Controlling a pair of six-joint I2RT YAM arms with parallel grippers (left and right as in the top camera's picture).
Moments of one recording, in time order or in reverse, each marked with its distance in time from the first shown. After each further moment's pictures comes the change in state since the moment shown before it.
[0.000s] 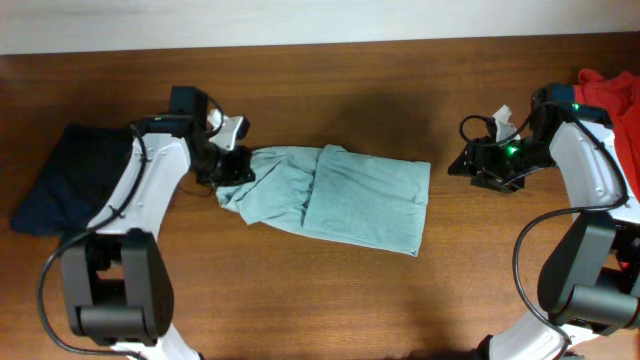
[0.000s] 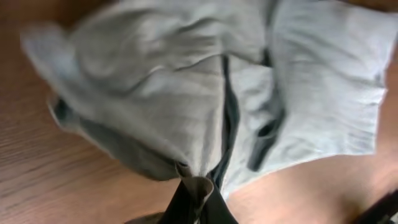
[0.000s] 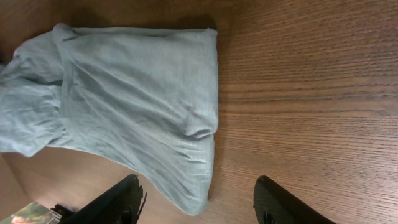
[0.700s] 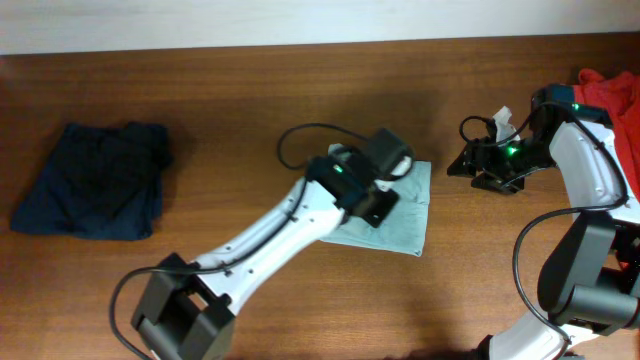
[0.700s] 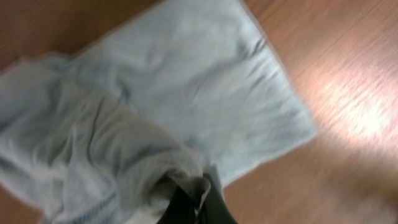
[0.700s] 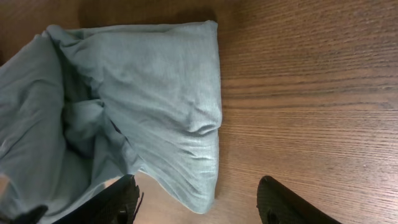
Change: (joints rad) left arm -0.742 -0.002 0.125 0.140 -0.459 -0.101; right arm 0.000 0.000 0.000 -0.012 0.000 0.012
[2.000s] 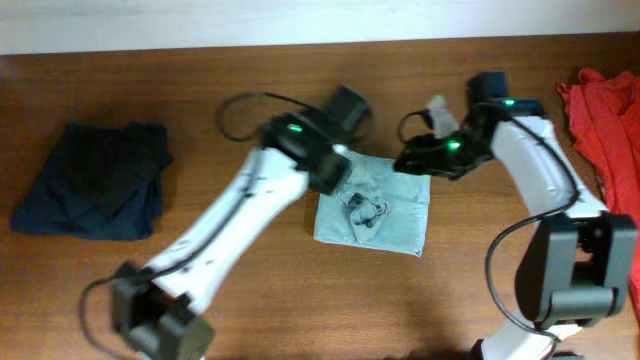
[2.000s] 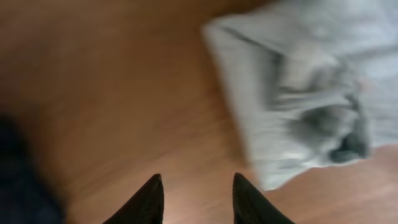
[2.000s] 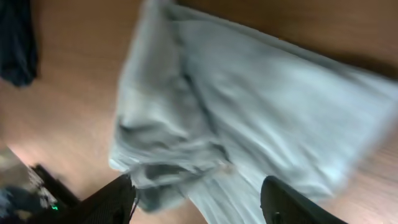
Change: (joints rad) left arm 0.202 -0.058 0.204 -0.371 -0.201 -0.003; right arm 0.314 0.000 0.001 0.170 -0.054 -0.060
